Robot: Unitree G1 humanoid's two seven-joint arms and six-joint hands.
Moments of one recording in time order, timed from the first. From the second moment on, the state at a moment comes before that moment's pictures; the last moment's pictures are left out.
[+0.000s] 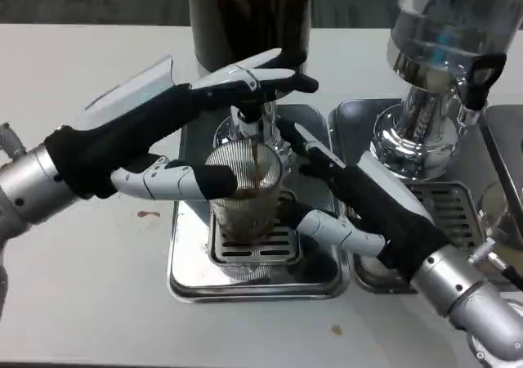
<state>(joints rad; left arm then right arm) -0.44 0.55 -0.02 0.46 -0.21 -0.91 -0.86 -0.10 -0.25 0.19 0.10 -0.21 -0.27 0.31</state>
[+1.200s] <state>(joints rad) -0.42 0.57 -0.02 0.44 -0.21 -0.91 -0.83 -0.20 -0.24 0.21 0.23 -0.16 -0.28 0.35</state>
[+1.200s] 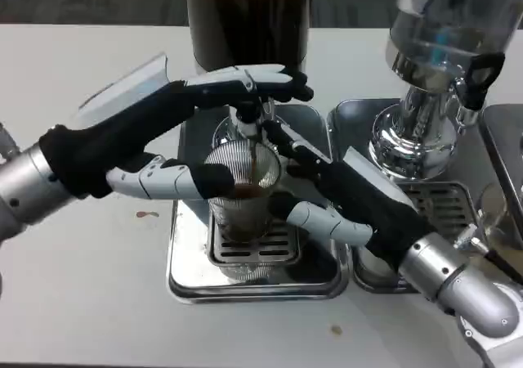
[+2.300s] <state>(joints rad) -0.40 0.56 0.11 0.46 -0.31 -0.84 -0.81 -0.20 -0.24 0.21 0.23 -0.13 -0.29 0.36</state>
